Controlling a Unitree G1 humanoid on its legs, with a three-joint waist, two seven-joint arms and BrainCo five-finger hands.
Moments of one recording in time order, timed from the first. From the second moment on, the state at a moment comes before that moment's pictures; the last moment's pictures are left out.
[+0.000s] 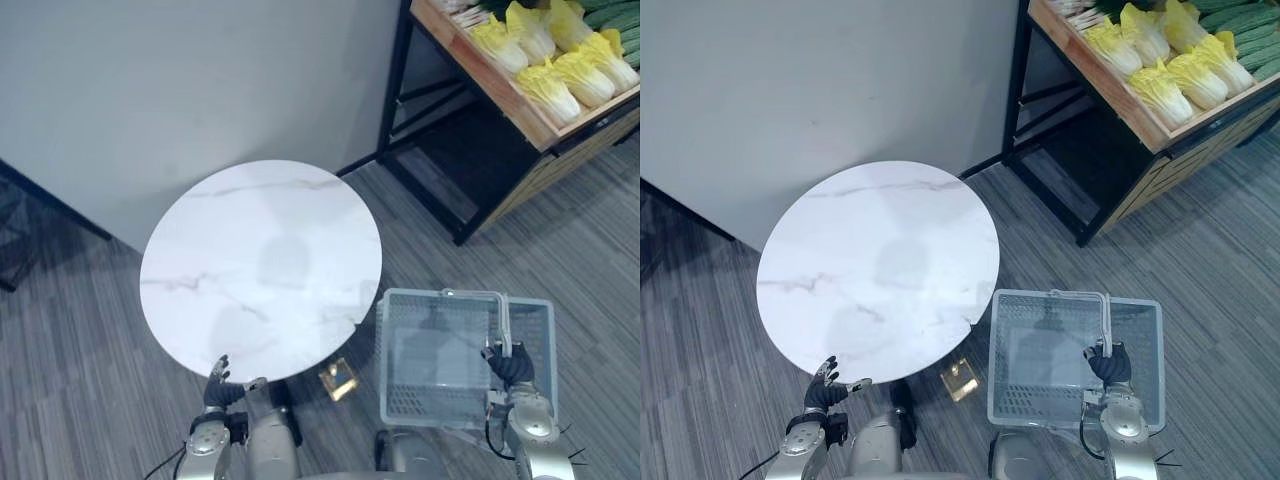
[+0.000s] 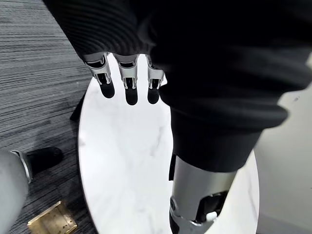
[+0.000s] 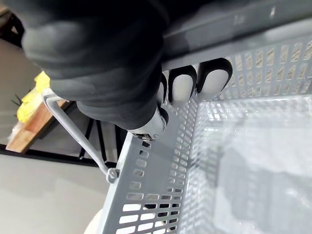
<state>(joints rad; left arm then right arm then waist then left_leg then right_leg) 0.19 0.11 0.07 0.46 -0.03 -0.01 0.18 0.20 -0.21 -0.19 0.21 0.01 0.02 -0.15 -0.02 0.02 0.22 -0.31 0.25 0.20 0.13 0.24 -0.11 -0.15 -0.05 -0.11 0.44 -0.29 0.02</state>
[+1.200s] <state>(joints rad) 0.09 0.12 -0.04 0.46 0.03 -0.01 0.17 0.19 -0.10 -0.26 0.18 0.08 0.03 -0.19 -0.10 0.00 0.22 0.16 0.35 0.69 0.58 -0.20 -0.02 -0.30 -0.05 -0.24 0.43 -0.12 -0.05</state>
